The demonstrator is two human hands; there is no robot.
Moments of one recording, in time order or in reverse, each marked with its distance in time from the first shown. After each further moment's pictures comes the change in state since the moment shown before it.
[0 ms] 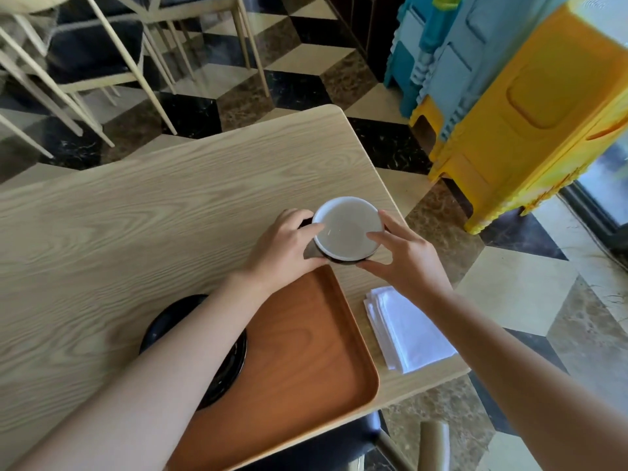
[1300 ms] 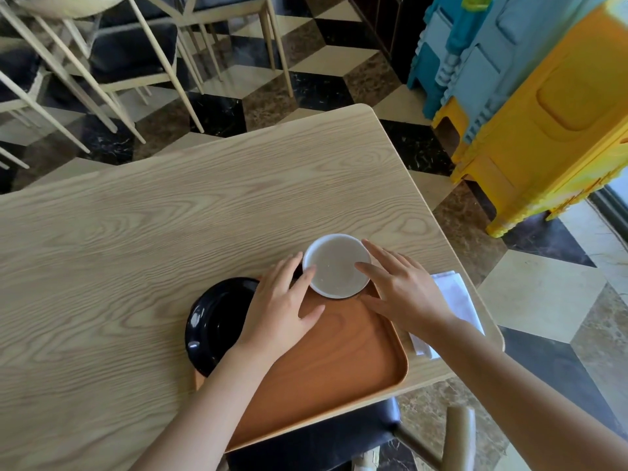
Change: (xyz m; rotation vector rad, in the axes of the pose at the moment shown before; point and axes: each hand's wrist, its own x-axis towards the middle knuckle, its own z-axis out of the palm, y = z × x) left_hand -0.119 0.006 -0.002 0.119 -0.005 -0.223; right_hand -0.033 -0.054 0.021 -0.145 -0.247 -0.136
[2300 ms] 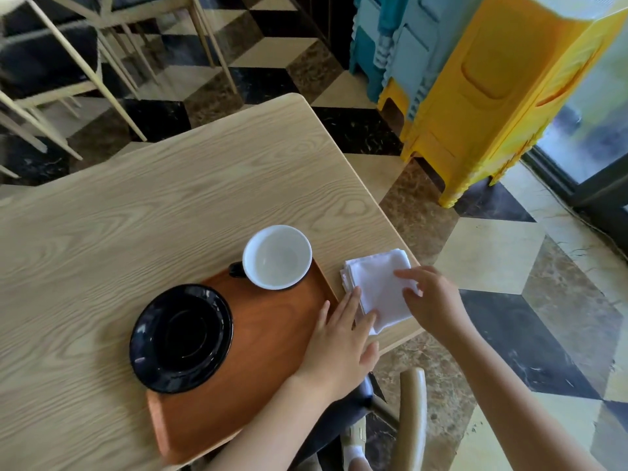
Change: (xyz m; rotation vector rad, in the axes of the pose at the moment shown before) left_hand -0.021 0.133 0.062 -0.029 -0.286 0.262; right_hand -0.094 0.049 -0.009 0.437 0.121 0.785
